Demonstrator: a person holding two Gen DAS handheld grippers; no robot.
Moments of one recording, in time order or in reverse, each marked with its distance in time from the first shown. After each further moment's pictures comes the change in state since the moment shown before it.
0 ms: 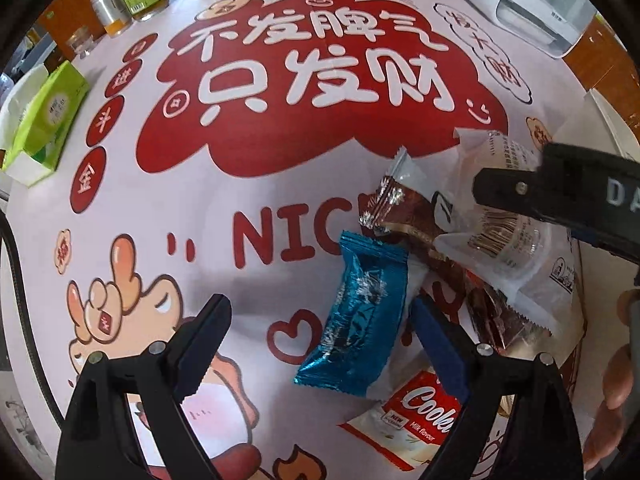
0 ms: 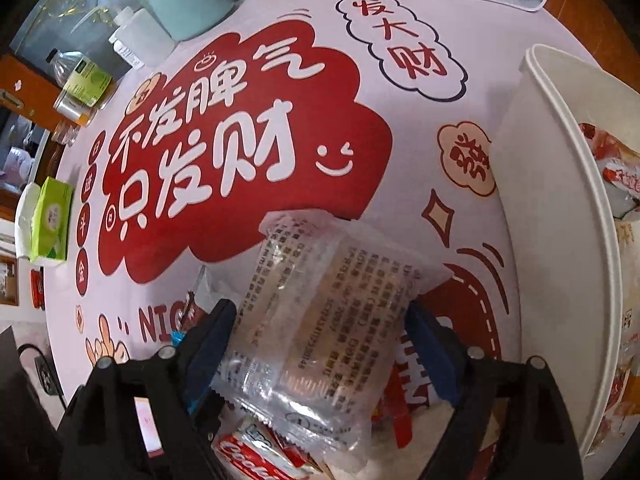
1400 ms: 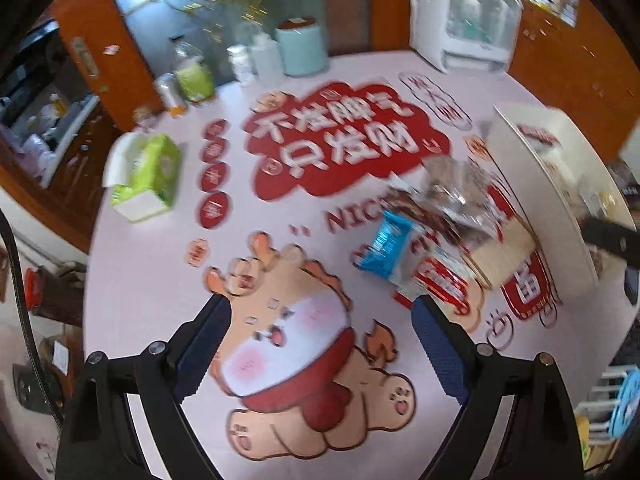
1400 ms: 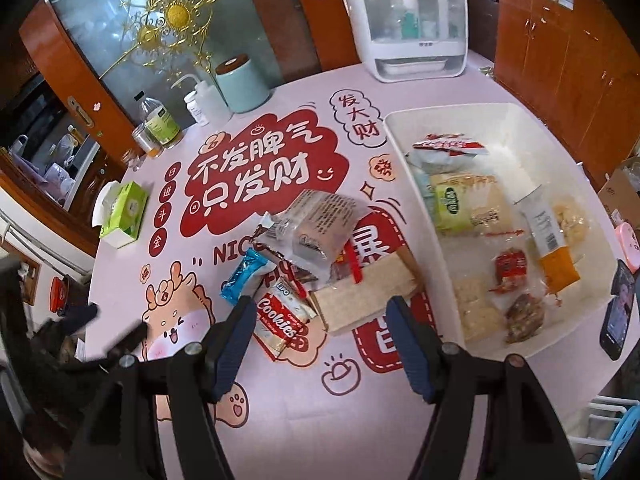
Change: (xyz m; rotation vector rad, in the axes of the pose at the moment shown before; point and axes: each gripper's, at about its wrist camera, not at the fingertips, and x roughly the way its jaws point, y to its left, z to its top) left arm -0.163 0.032 -0.098 0.177 -0.243 0.074; right arm -0.171 -0.007 -0.153 -0.005 -0.302 0.027
